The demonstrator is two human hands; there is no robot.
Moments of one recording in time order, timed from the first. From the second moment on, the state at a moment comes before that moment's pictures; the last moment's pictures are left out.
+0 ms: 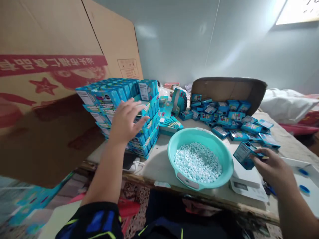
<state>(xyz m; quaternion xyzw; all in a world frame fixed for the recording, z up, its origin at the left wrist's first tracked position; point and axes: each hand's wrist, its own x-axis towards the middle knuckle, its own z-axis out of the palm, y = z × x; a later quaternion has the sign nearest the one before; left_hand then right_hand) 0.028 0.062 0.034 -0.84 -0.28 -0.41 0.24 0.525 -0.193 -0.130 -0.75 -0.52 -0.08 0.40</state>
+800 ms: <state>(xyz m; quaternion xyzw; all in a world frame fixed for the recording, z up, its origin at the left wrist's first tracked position) 0.065 0.101 -0.019 -0.72 -0.28 -0.55 0.32 0.225 0.153 0.104 -0.44 -0.79 -0.12 0.41</state>
